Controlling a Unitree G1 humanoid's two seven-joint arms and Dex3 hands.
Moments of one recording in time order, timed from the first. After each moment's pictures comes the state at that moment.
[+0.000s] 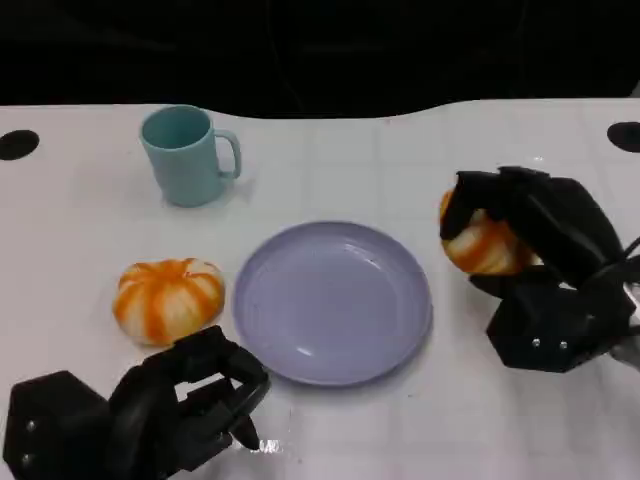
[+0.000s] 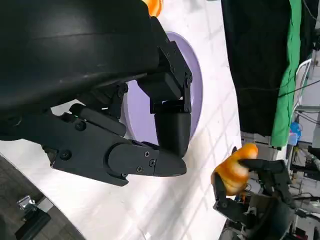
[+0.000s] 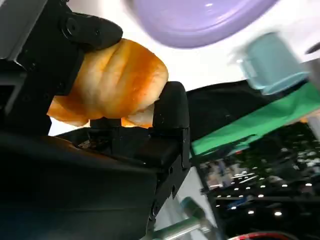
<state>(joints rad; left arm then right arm) 0.21 0.05 -0.03 -0.19 -0.23 0.17 -0.29 -0.61 -0.32 0.36 0.75 -0.54 -0.60 -0.24</state>
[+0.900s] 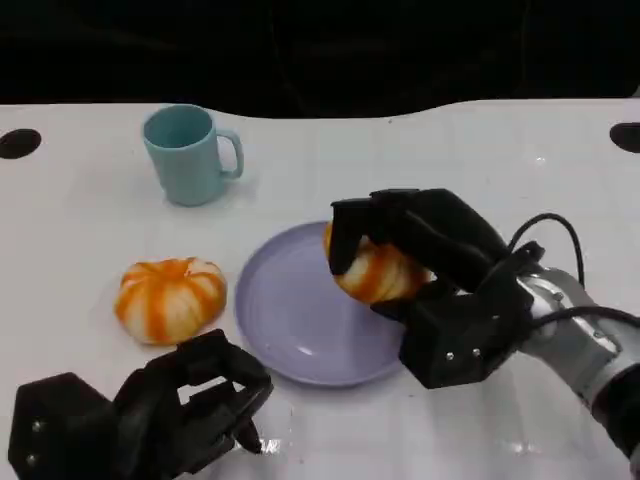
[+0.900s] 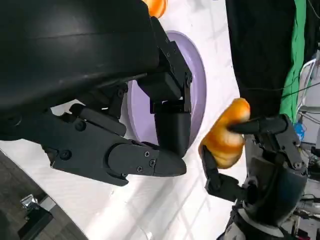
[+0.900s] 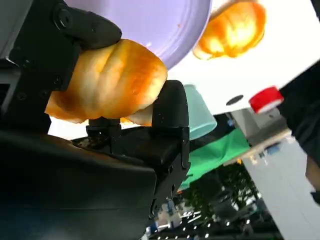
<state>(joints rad) 0.21 0.05 -0.03 -0.18 -0.23 0.17 -0.28 -0.71 -0.13 0.44 0.81 -0.58 -0.62 -0.09</state>
